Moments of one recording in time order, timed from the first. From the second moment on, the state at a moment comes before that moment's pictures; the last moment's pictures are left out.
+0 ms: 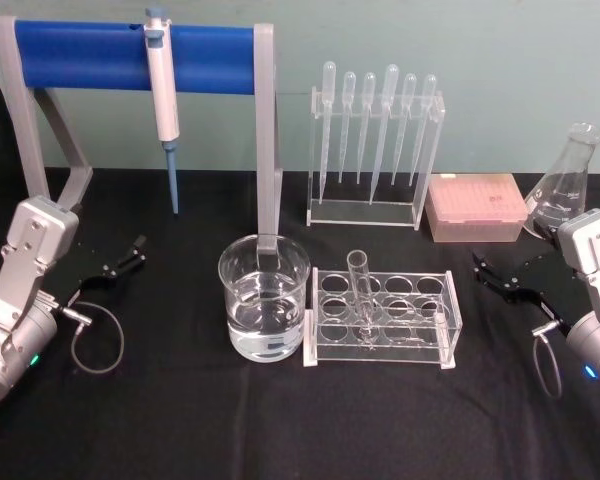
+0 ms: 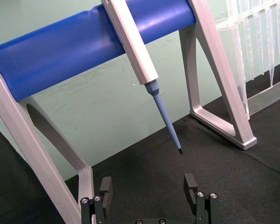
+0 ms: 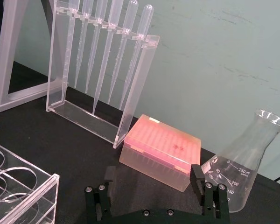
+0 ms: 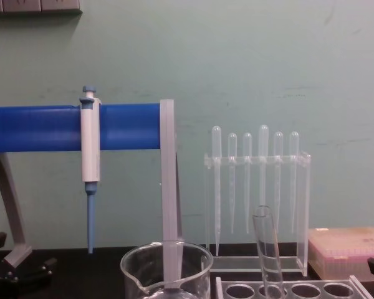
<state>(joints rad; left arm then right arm) -0.20 0.60 0.45 -1.41 -0.25 -0.12 0.03 0.20 0.60 -0.45 -1.41 0.25 -0.12 -0.03</state>
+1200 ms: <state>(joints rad) -0.20 0.60 0.45 -1.41 -0.25 -0.12 0.03 0.01 0.70 -0.35 -1.60 0.25 -0.14 -0.07</state>
